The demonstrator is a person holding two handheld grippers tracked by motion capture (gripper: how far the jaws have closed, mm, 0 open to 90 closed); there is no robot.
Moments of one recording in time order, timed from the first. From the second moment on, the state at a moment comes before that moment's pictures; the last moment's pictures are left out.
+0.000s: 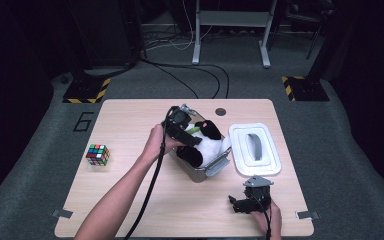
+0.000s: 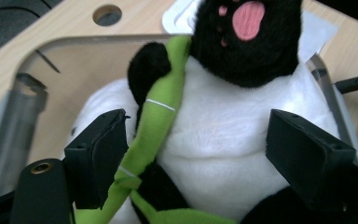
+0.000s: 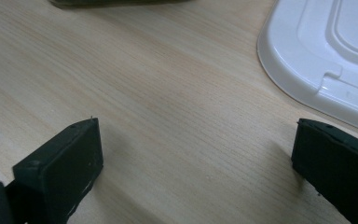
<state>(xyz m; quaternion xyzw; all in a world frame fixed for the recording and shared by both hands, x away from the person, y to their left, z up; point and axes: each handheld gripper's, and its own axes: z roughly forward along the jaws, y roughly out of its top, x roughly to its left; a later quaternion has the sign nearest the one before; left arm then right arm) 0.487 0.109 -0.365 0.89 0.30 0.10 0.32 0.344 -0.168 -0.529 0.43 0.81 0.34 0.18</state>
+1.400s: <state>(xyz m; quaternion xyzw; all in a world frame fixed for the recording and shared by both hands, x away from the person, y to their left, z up) 0.447 0.126 -0.374 0.89 0.31 0.14 0.30 0.344 -0.169 -0.530 0.44 0.81 0.34 0.19</state>
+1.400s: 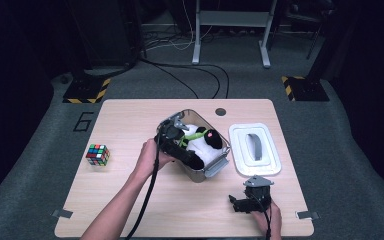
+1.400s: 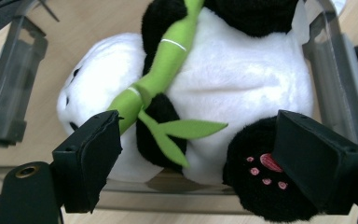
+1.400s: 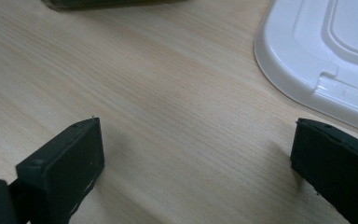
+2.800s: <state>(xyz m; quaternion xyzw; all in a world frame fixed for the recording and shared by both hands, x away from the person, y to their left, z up) 0.476 0.056 -0.384 0.90 0.26 0.06 0.34 0.344 -0.169 -0.530 0.44 0.81 0.34 0.19</state>
